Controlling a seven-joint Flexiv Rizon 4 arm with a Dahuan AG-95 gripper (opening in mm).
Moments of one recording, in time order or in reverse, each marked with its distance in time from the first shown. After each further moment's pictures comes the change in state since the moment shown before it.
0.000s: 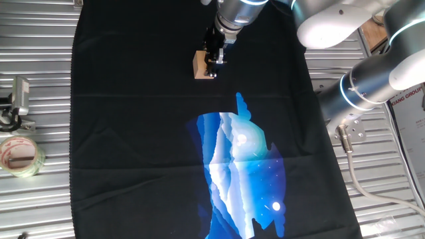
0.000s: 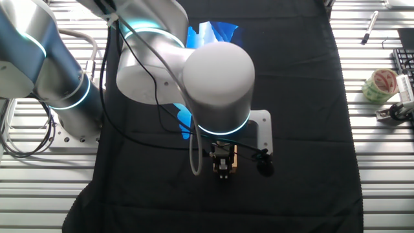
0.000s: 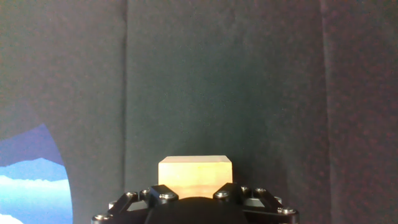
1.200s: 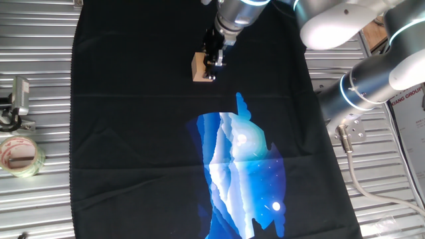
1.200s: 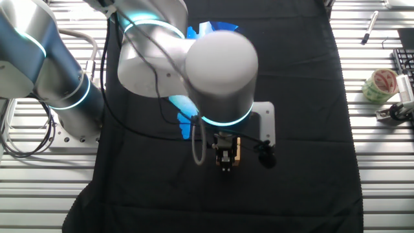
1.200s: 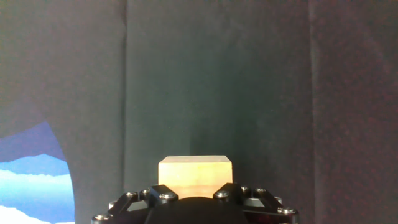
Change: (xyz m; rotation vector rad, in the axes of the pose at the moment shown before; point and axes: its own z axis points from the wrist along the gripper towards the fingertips) arm -0.009 0.017 -0.006 -0.001 -0.008 0.038
